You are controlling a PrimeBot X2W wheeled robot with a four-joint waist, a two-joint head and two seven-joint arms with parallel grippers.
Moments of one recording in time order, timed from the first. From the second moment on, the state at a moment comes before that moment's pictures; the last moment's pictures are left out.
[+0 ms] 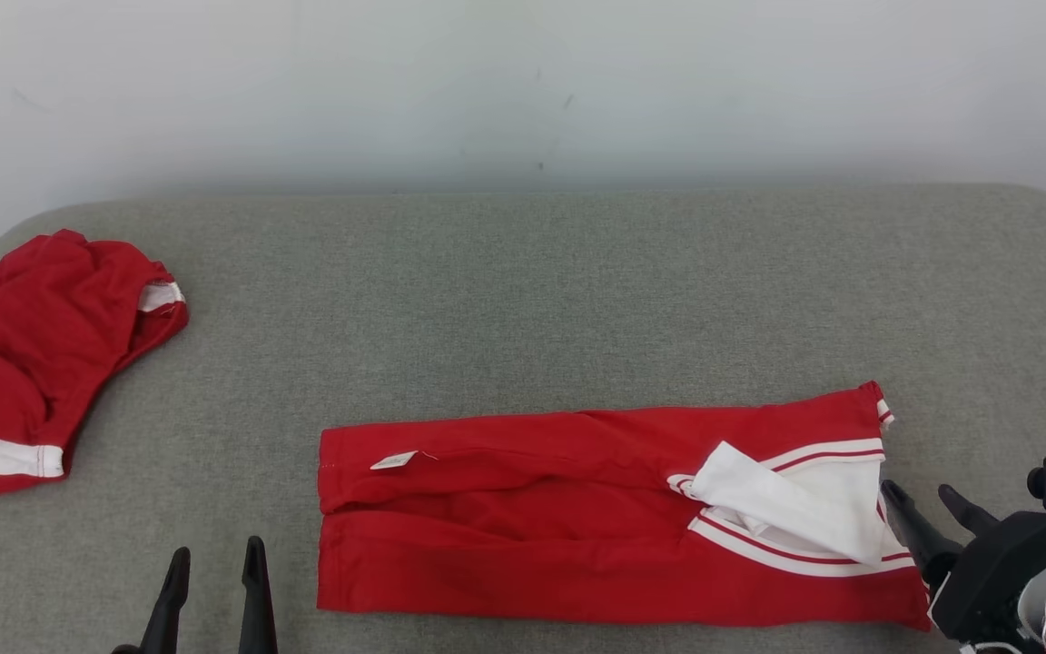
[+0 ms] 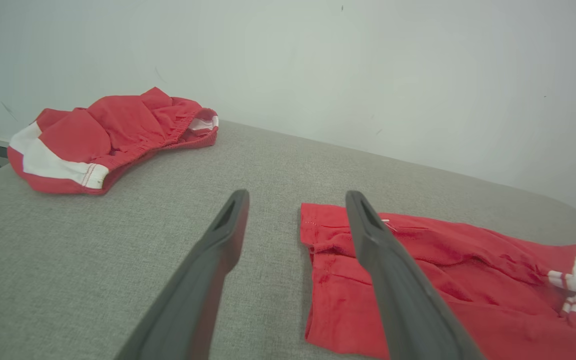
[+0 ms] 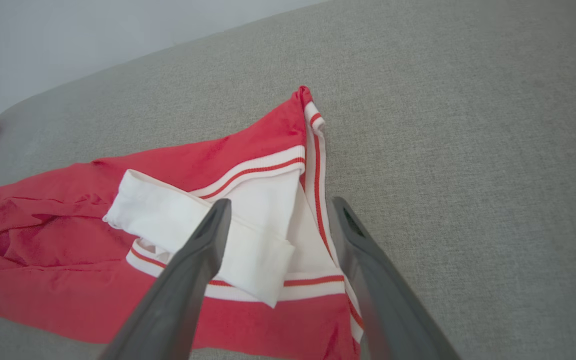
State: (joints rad) left arm 0.11 0.07 -0.01 0.03 -0.29 -0.03 -0.26; right arm -0.09 -0.32 -0.02 0.16 0.59 0.13 0.41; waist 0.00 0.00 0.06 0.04
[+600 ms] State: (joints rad) left arm 0.08 0.05 -0.01 0.05 -0.27 -0.07 -0.26; right arm -0.30 -0.31 -0.02 0.47 0.44 0.13 0.53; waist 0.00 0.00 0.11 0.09
